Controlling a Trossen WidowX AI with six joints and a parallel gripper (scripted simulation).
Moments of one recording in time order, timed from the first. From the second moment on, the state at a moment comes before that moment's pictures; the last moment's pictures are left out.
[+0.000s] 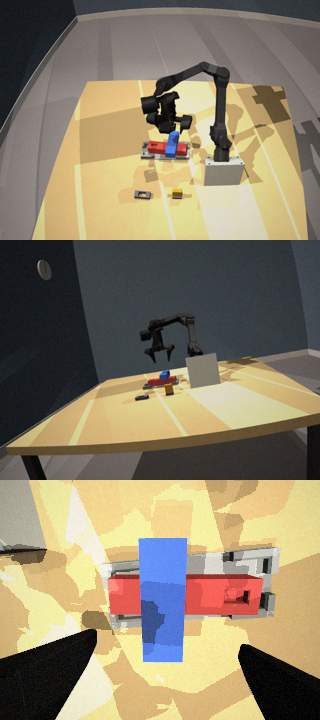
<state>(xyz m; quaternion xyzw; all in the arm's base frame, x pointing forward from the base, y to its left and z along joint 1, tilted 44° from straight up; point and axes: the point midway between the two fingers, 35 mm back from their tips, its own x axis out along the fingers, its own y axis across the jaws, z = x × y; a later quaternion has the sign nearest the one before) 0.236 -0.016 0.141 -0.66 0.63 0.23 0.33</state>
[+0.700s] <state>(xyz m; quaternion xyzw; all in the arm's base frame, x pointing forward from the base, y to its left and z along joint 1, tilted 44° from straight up) 0.236 -0.017 0.140 -0.34 0.65 -0.18 0.65</state>
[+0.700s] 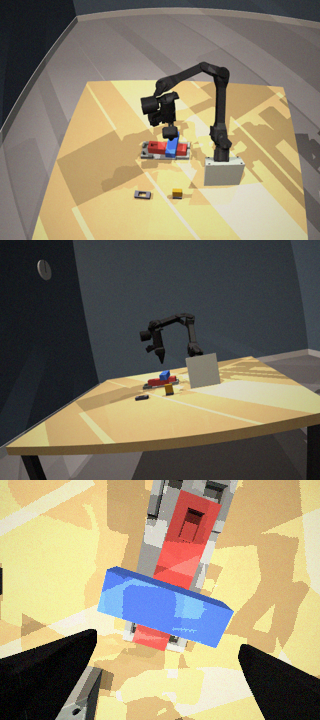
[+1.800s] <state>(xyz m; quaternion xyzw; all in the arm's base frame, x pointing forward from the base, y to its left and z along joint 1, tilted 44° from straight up) 0.177 0.155 -0.039 -0.28 0.63 -0.22 0.69</state>
